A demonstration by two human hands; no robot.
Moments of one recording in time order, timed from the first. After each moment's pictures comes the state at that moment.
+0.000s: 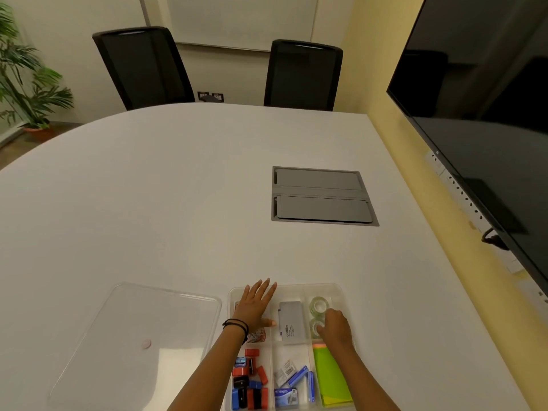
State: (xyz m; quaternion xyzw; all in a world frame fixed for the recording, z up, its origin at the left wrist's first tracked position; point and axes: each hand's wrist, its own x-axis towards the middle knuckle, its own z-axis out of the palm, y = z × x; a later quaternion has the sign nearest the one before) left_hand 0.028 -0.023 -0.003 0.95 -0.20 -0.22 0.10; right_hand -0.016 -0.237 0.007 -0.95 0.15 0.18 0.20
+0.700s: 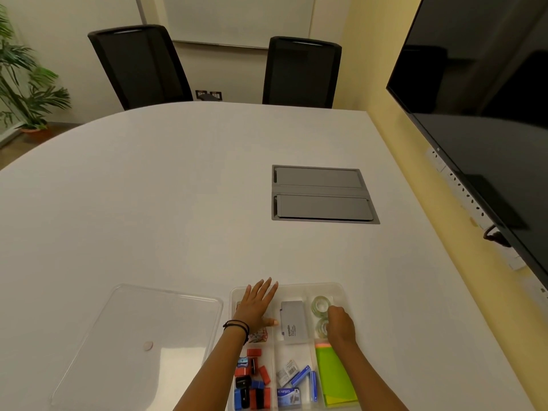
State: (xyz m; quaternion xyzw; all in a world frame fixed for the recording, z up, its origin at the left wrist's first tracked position) left_hand 0.029 -0.021 -0.007 0.95 -0.20 -0.22 0.12; right_hand -0.017 -0.240 0.013 -0.96 0.13 0.16 0.18
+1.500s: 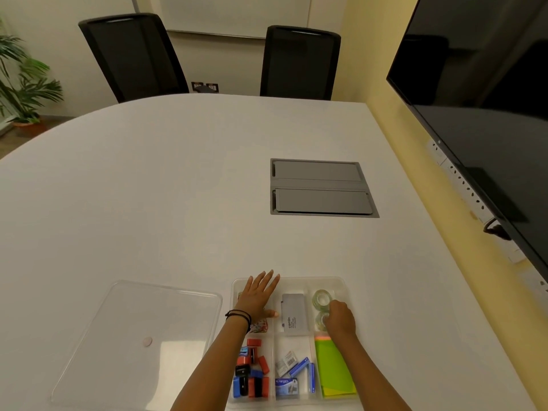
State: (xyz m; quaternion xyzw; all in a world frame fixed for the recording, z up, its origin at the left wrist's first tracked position) left_hand 0.041 -0.024 -0.010 0.95 -0.22 -0.22 0.10; right_hand -0.012 -0.237 0.019 -0.95 0.18 0.19 0.17
